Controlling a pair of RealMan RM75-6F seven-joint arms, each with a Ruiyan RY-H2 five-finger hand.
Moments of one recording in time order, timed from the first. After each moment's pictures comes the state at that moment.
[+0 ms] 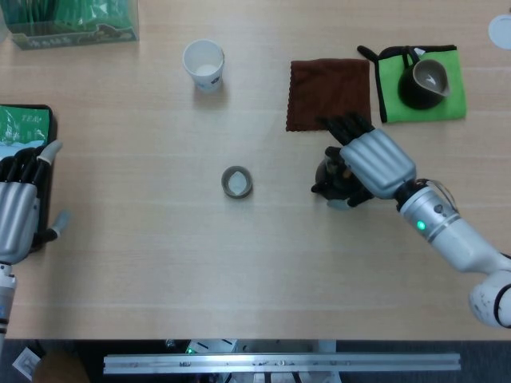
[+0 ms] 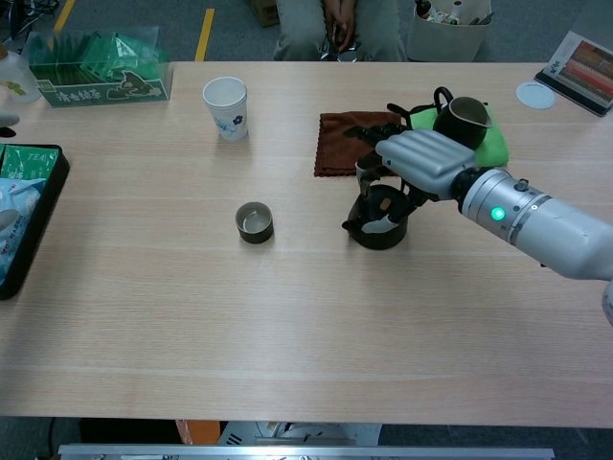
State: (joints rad) left arm -0.16 -1.22 -0.02 -1.78 1.44 1.39 0.26; right arm 0.71 -1.55 0.06 -1.51 -1.25 0.90 -0.31
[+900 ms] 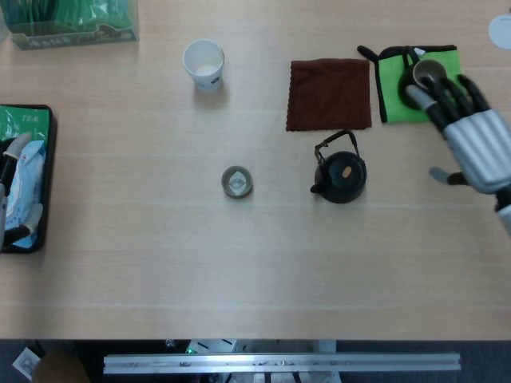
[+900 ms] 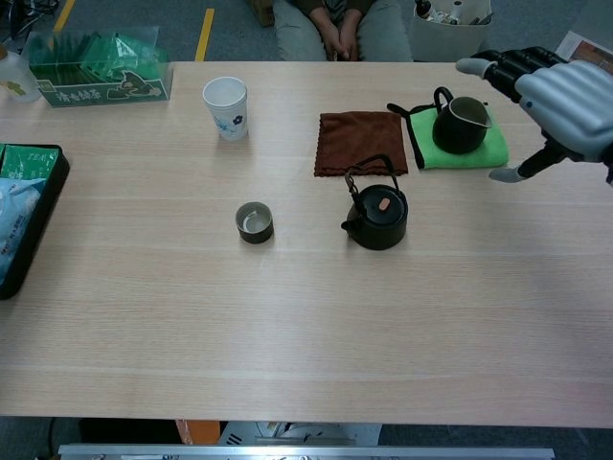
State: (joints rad) left arm -0.13 -1.18 -0.03 -1.71 1.49 1.47 0.18; right arm 0.50 -1.26 0.02 -1.69 -1.34 1.23 -0.36
